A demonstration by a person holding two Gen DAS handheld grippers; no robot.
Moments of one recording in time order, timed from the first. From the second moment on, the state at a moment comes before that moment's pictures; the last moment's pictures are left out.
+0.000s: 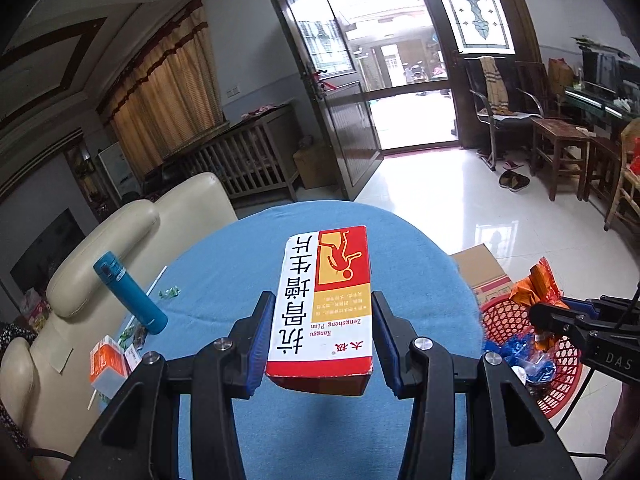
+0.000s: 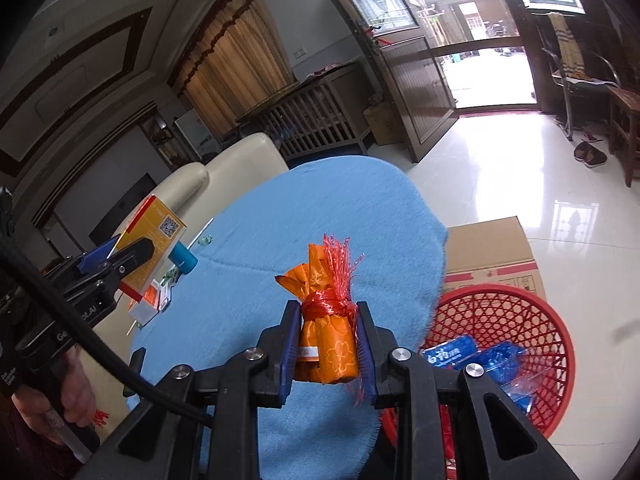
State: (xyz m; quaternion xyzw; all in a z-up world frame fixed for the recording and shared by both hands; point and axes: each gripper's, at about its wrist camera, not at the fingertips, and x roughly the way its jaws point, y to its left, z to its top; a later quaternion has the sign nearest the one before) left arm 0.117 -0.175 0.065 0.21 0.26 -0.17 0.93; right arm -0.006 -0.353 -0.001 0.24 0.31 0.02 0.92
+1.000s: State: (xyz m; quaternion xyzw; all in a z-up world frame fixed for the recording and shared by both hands) left arm 0.087 -0.296 0.036 0.27 0.29 -0.28 0.88; right arm -0.050 -0.465 -0.032 0.35 0.29 -0.06 0.89
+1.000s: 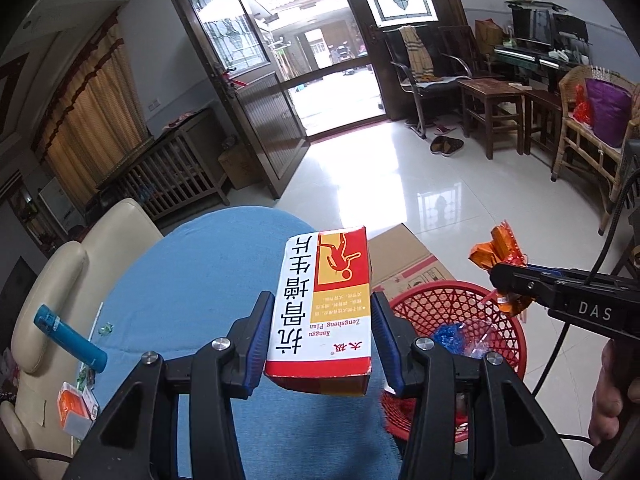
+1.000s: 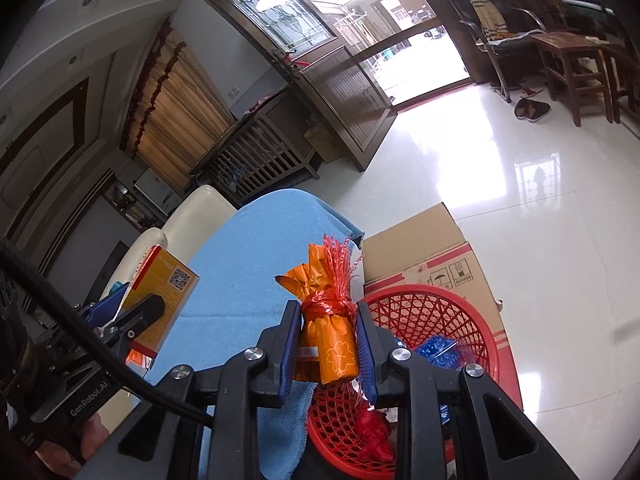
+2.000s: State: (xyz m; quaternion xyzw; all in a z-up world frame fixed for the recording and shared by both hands) left arm 0.083 -0.297 0.034 0.25 0.31 -0.31 0.86; right arm -0.050 -0.472 -0.039 0.37 0.29 -0.06 0.88
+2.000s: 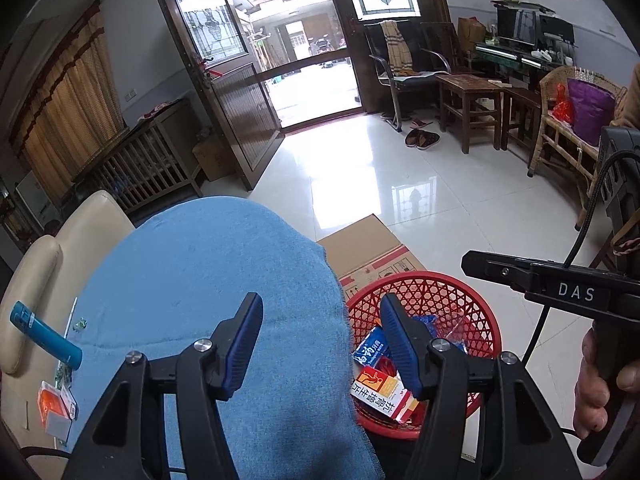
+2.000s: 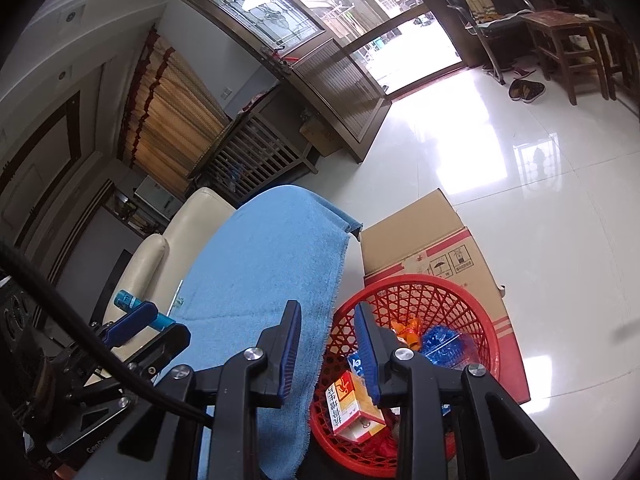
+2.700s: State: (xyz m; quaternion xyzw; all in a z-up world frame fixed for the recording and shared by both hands) left arm 0.079 -0.190 0.088 0.18 0.25 -0.20 0.93; right arm -0.051 -0.400 0.025 0.24 0.26 -0.07 0.93
